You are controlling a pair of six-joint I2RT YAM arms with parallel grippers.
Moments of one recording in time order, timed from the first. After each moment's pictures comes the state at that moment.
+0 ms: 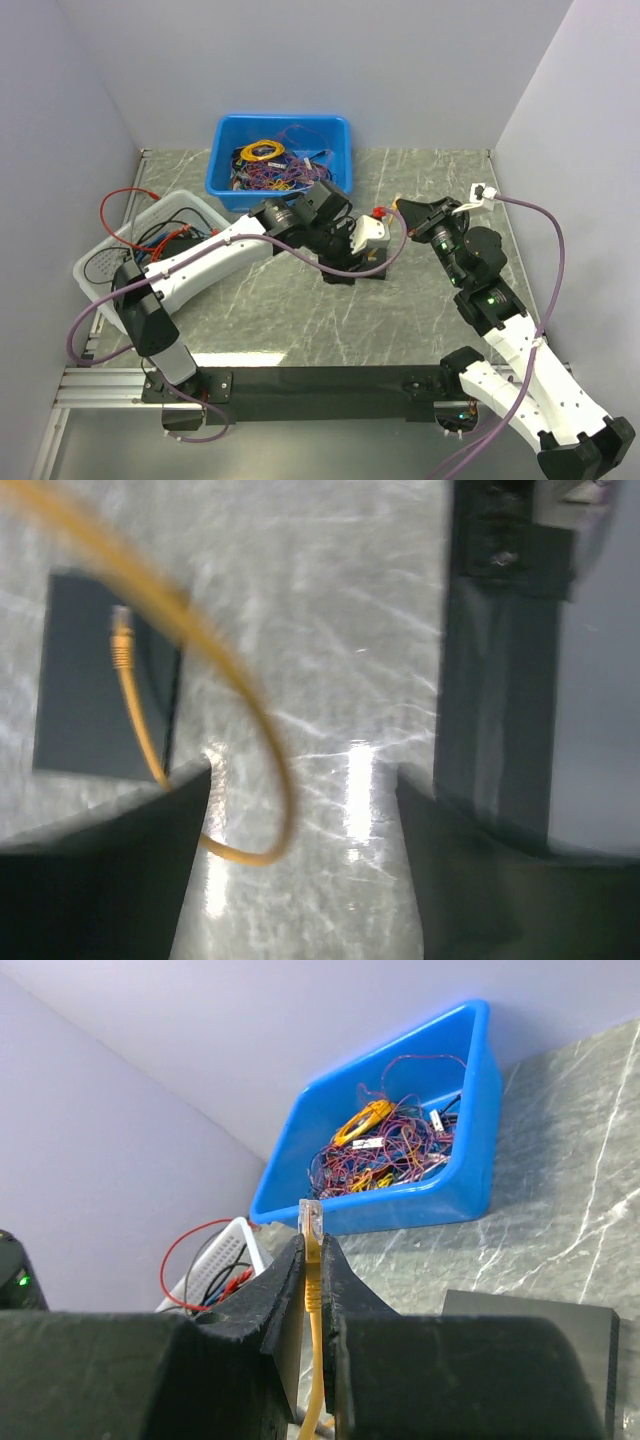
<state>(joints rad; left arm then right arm) -0.94 1.65 1.62 -0.84 0.51 0.38 0.44 0.72 0.73 0.04 0.12 0.74</state>
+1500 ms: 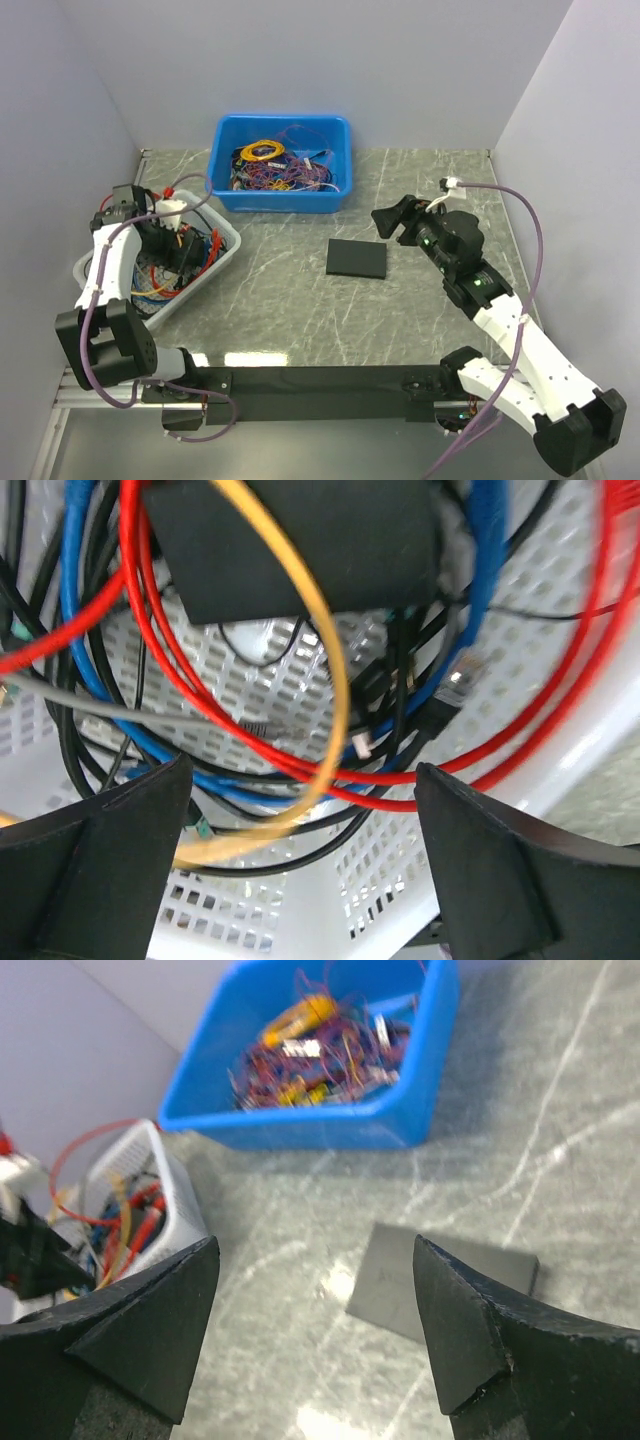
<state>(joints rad) 0.26 1.35 1.09 -0.95 0.13 0.56 0.44 0.85 0.77 -0.07 0.03 0.56</state>
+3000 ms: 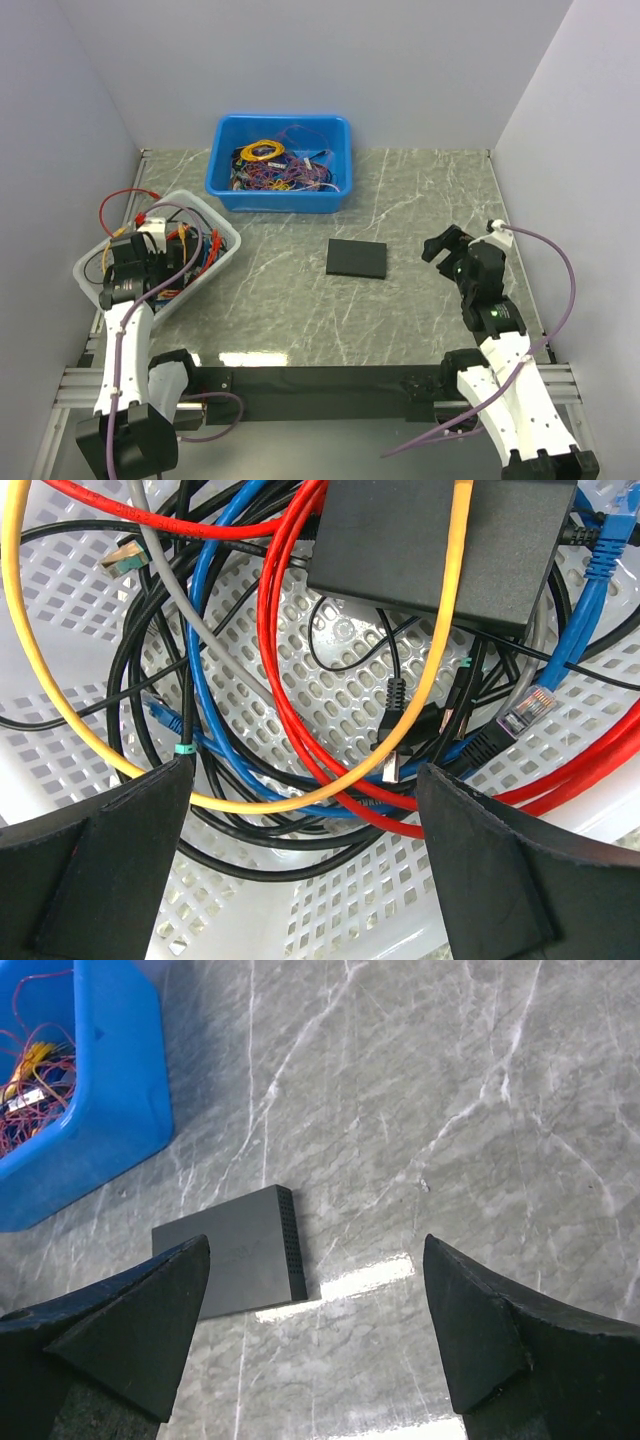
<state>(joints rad) 0.28 0.83 0.65 -0.58 -0.05 0.24 0.11 0.60 0.53 -0.34 0.16 0.60</state>
